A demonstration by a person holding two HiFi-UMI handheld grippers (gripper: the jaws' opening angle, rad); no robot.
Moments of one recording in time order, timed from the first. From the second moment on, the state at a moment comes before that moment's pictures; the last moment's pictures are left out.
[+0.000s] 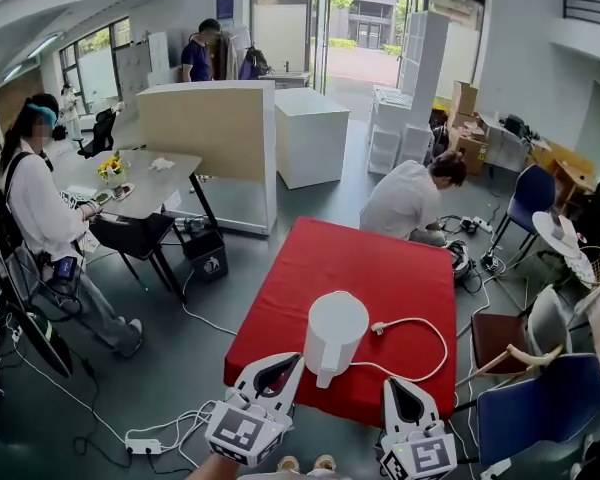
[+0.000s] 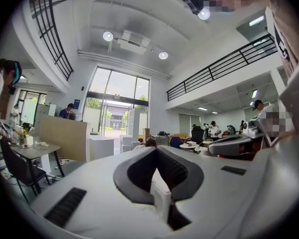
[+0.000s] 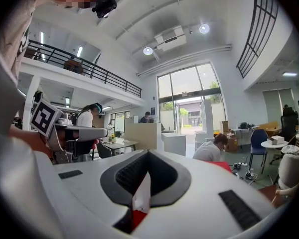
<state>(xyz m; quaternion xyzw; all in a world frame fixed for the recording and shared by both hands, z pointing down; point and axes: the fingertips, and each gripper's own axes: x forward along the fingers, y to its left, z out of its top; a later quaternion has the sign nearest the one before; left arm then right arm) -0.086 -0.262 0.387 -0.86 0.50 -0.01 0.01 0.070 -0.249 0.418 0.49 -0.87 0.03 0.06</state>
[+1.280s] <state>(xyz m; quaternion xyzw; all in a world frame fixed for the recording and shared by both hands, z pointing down) -0.042 -0.289 0.544 -0.94 0.31 -0.16 -0.07 0.094 -0.301 0.455 0.49 -0.87 0.06 0.09</state>
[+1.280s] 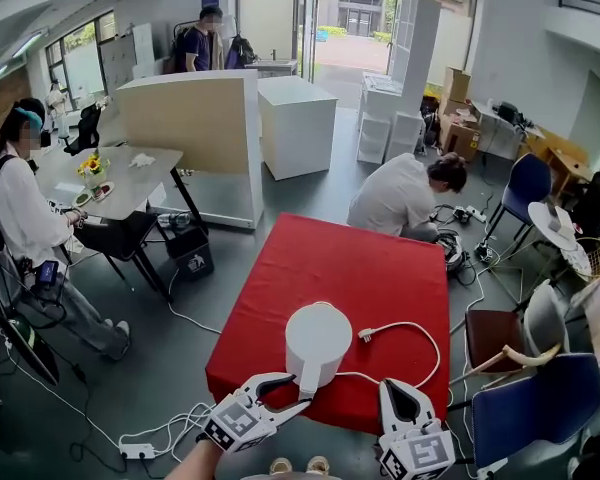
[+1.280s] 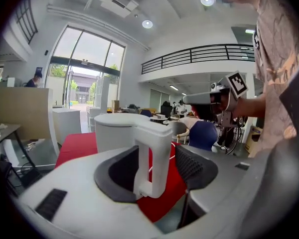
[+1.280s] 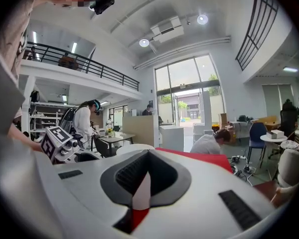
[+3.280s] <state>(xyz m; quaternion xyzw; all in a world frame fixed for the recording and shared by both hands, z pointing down) 0.020 -0.330 0.533 -0.96 0.24 -0.09 -0.09 0.110 -0.315 0.477 0.52 -0.84 0.09 0.10</state>
